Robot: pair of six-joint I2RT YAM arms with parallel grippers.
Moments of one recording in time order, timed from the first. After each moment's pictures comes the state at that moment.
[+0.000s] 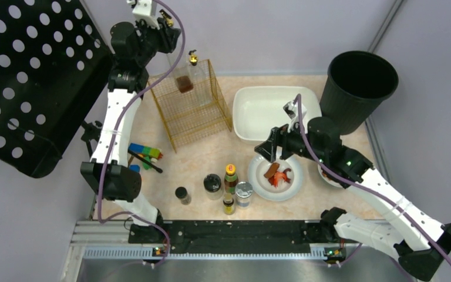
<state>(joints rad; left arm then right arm) -0.12 1.63 1.90 -0.15 0.30 -0.07 0.70 0.89 0.97 -0.43 -0.18 0.37</state>
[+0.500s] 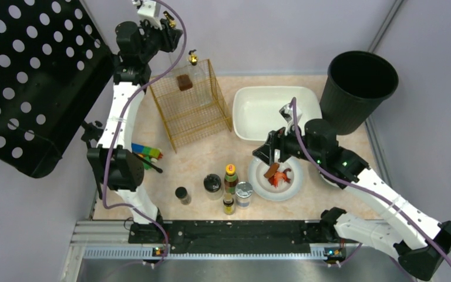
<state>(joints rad) -0.05 1.77 1.94 -0.09 0.41 -0.07 0.70 0.90 0.92 -0.39 -0.23 0.35</state>
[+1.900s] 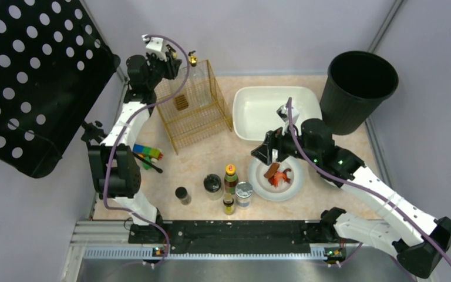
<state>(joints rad) -0.03 1.71 1.46 0.26 0.40 0.01 0.70 0.93 0.91 -0.36 -0.23 0.35</state>
